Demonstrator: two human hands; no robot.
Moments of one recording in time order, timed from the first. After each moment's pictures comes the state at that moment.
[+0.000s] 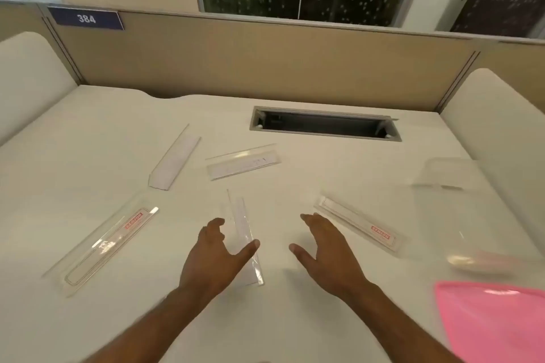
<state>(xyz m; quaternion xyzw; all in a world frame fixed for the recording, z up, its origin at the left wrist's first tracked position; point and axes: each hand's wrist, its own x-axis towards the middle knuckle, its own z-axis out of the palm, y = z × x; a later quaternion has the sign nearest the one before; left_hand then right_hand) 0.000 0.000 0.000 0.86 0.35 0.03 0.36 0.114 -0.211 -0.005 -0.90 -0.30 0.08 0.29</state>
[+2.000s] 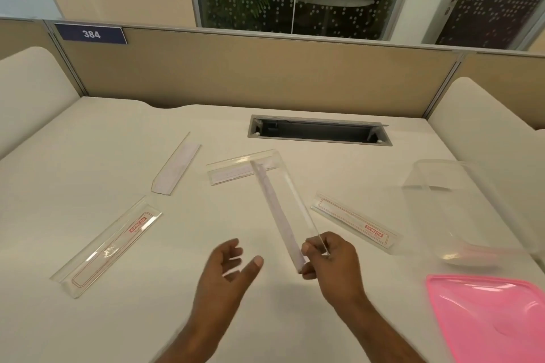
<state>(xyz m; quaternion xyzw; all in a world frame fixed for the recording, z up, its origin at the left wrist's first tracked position) -0.048 -0.050 0.042 0.68 0.34 0.11 0.64 0.065 -0.208 0.042 -0.80 -0.04 0.13 0.58</state>
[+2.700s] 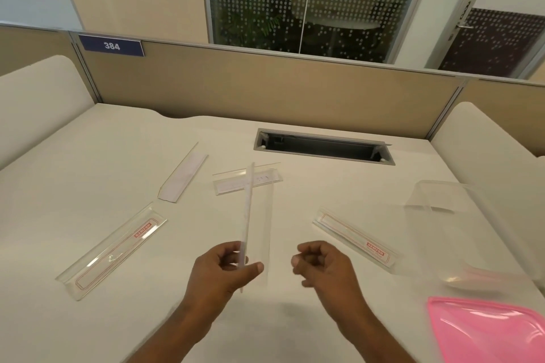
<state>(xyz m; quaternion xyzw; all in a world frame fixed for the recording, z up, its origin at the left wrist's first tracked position) -0.037 -0.022 0.049 0.67 0.32 0.10 0.66 0.057 -0.204 0.069 -0.75 -0.07 0.20 0.62</state>
